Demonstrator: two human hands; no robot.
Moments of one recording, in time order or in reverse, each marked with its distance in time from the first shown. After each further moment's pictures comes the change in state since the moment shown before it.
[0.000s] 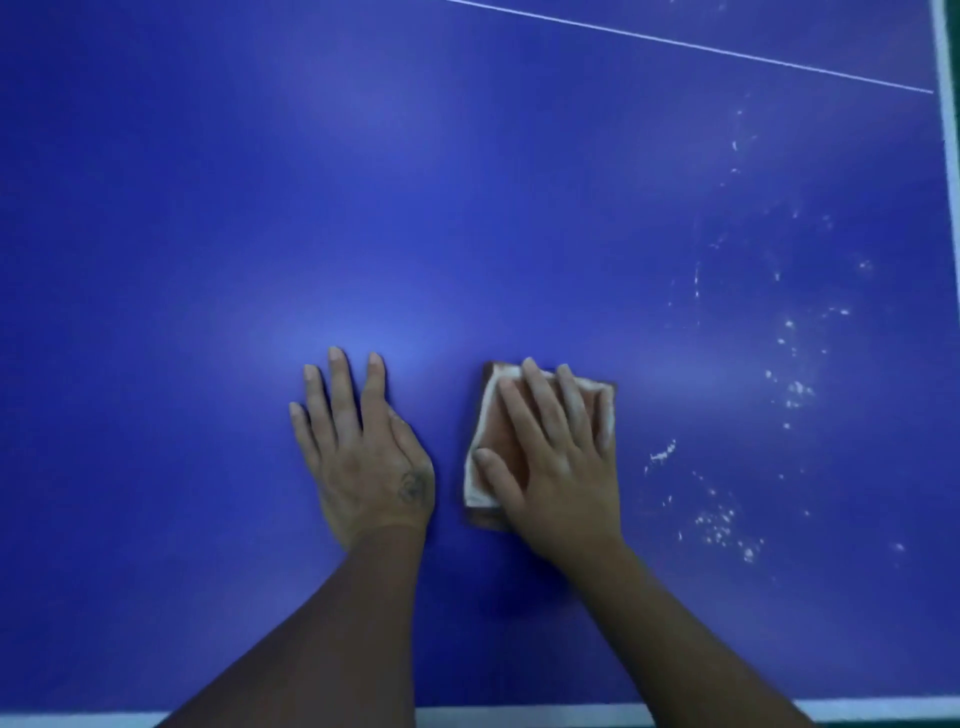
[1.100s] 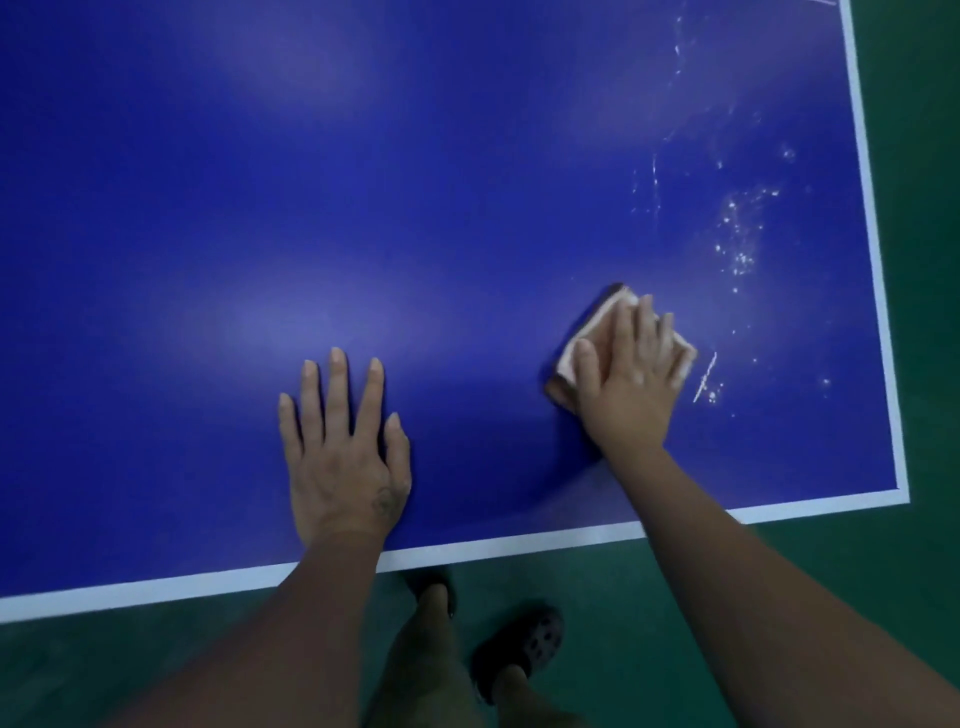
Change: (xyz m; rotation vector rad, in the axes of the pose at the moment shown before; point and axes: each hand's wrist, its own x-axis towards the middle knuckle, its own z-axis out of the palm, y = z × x) left_hand -0.086 -0.107 -0.052 0.094 -0.246 0.325; right_hand -0.072 0.020 -0.028 -0.063 -0.032 0.612
